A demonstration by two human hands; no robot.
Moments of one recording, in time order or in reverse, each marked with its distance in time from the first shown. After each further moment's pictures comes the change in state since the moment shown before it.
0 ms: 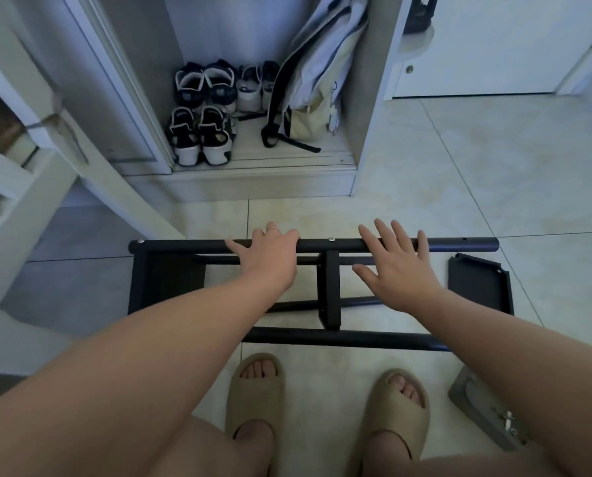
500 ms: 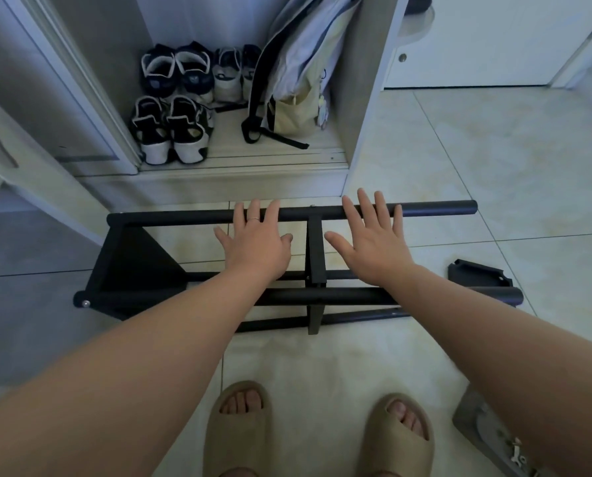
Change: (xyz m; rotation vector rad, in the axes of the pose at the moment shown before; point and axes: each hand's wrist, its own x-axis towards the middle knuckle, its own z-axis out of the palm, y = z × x) left_hand 0.094 -0.006 0.032 -0.166 0.083 -0.027; right_hand 0.104 -0.001 0.018 0.104 0.031 0.053
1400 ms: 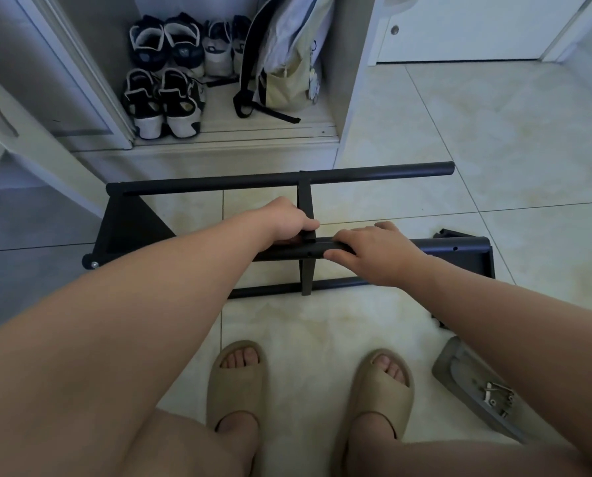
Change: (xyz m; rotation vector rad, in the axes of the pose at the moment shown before) left_hand -0.022 0.037 -0.017 -0.565 -0.516 -0.130; right_hand -0.077 0.003 -0.026 -0.001 -0.248 -0.191
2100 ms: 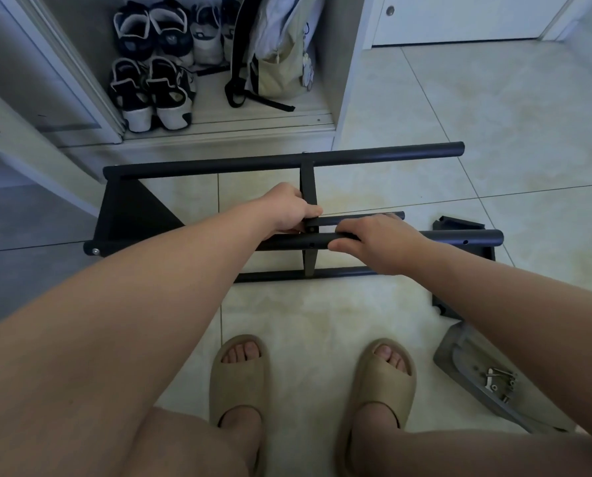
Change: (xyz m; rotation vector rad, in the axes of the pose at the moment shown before) left_hand 0.014 0.004 0.008 -0.126 -0.018 0.076; right_hand 0.000 0.012 -0.001 0.140 0.034 -0.018
